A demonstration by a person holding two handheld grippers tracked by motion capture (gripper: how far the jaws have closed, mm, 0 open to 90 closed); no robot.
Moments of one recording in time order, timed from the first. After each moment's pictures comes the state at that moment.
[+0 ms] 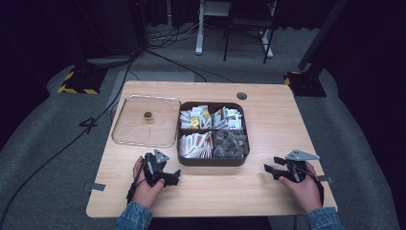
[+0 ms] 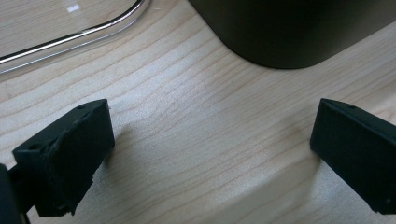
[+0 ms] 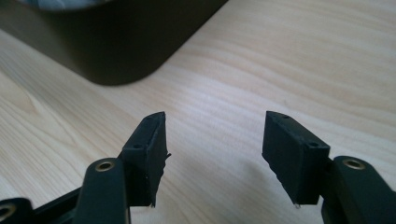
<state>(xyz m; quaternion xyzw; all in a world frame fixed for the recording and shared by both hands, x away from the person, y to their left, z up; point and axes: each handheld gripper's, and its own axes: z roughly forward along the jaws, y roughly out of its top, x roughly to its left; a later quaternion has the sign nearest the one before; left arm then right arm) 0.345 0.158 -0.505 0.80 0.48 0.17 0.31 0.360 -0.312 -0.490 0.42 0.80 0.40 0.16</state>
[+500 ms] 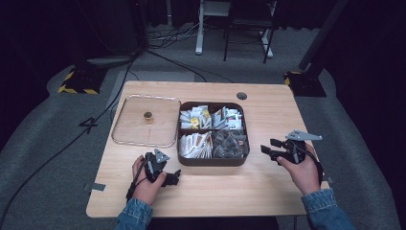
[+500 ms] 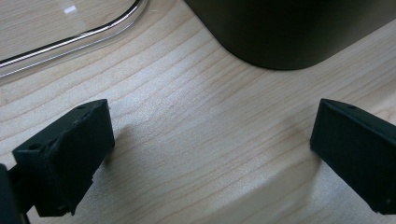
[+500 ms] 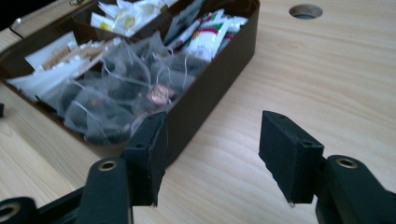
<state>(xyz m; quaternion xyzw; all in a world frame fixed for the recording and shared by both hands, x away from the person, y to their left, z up) 0.346 0.157 -0.505 0.81 0.47 0.17 0.31 0.392 -0.291 -0.433 0.43 0.77 0.44 0.16</state>
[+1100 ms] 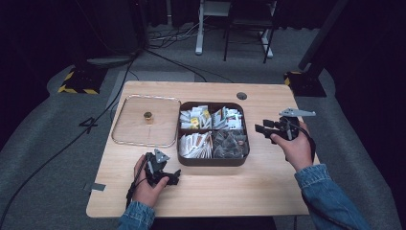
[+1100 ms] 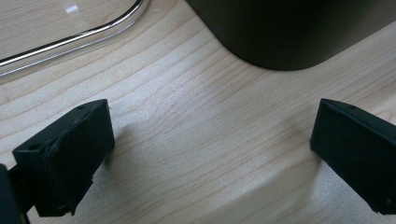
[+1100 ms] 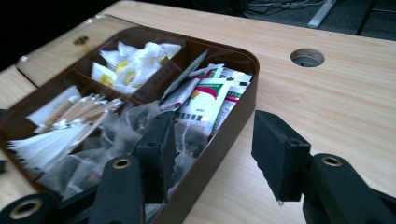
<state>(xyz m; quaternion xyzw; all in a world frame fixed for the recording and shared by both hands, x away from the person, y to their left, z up) 0.345 0.157 -0.505 0.81 0.48 0.17 0.31 0.443 -0.269 -0.396 0.43 0.77 0.45 0.16</state>
